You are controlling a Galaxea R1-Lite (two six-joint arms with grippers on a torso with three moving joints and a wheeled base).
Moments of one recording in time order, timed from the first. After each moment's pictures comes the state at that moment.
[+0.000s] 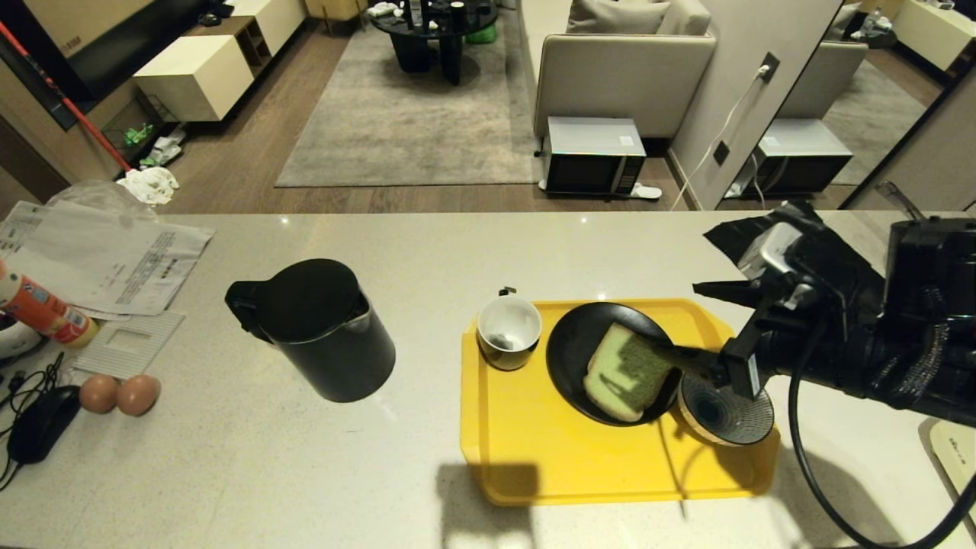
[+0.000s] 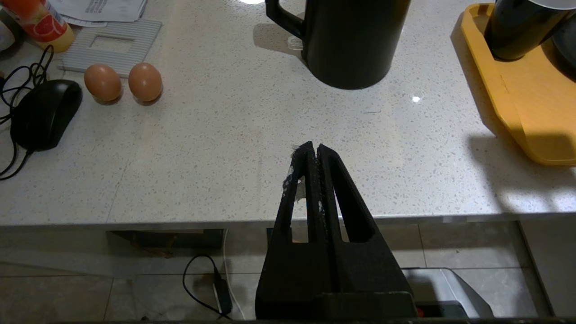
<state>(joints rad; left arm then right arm) 0.01 0.00 0.00 -0.01 0.00 0.01 0.33 1.50 -0.75 -0.46 0.26 -0.41</state>
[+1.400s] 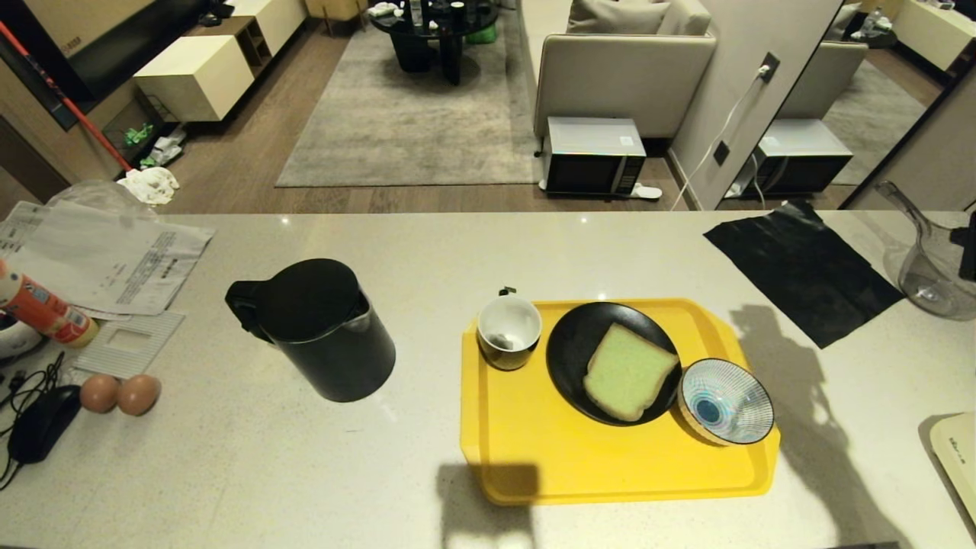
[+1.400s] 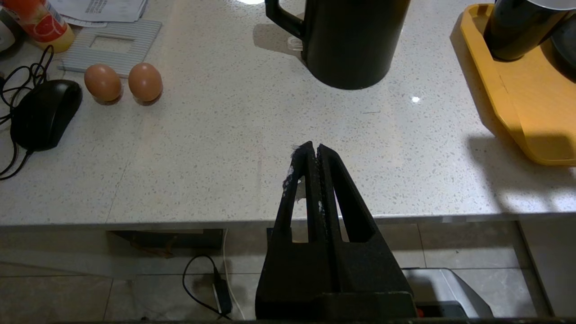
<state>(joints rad) 0.01 0.00 0.00 -0.01 0.00 0.01 0.01 1.26 -1.10 0.12 -0.29 0.02</state>
